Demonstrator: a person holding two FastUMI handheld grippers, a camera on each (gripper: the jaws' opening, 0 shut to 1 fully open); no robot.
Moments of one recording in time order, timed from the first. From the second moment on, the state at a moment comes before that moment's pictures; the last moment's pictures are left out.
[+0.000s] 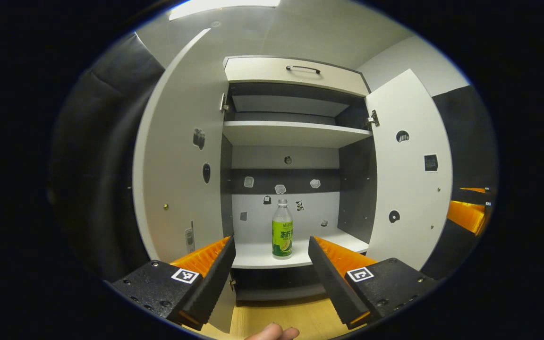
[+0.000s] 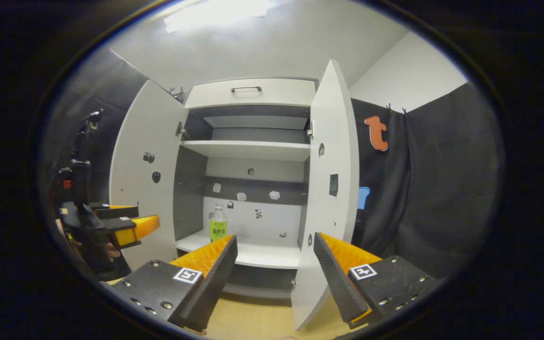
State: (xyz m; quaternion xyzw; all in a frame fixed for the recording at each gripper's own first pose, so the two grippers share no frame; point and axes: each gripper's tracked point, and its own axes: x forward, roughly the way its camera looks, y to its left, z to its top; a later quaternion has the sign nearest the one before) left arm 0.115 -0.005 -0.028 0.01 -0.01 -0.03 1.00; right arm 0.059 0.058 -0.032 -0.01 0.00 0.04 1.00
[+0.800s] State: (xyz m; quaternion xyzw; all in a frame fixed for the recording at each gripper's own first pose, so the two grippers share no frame) left arm 0.312 -0.049 -0.098 0.00 0.02 -0.04 1.00; right arm 0.063 0.030 -0.043 -0.03 0.02 -0.01 1.00
